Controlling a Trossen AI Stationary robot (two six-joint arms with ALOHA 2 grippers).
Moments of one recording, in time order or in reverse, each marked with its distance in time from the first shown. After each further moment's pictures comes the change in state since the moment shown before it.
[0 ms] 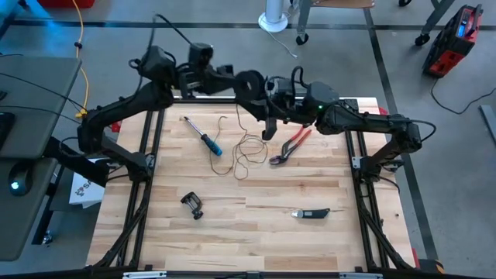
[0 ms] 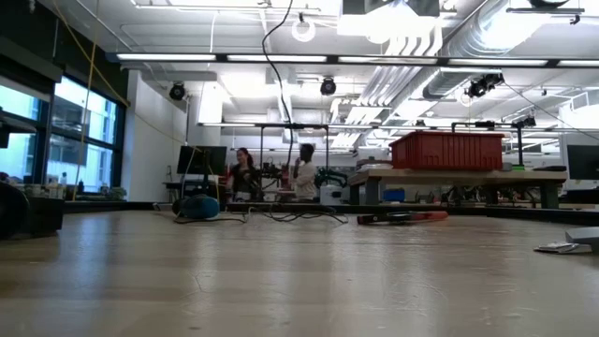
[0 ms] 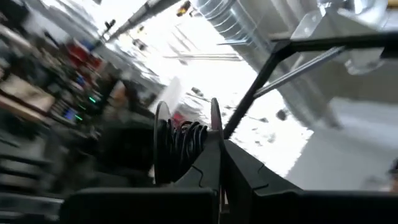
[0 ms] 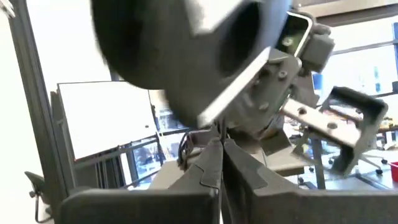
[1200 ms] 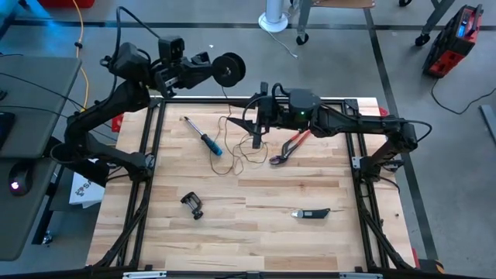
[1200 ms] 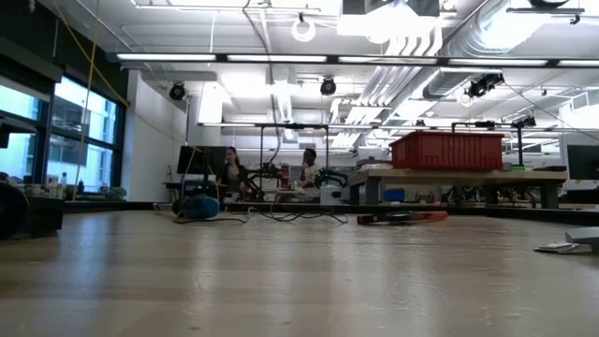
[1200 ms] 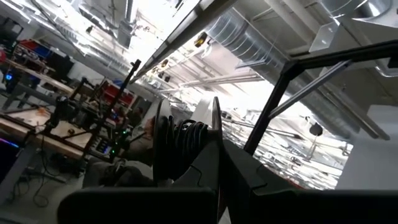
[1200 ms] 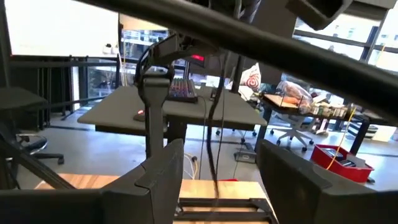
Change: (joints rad) left arm -0.004 -0.140 0.001 -0.168 -0.149 0.160; right arm 0.000 0.039 -0.002 -0.193 0.084 -0.346
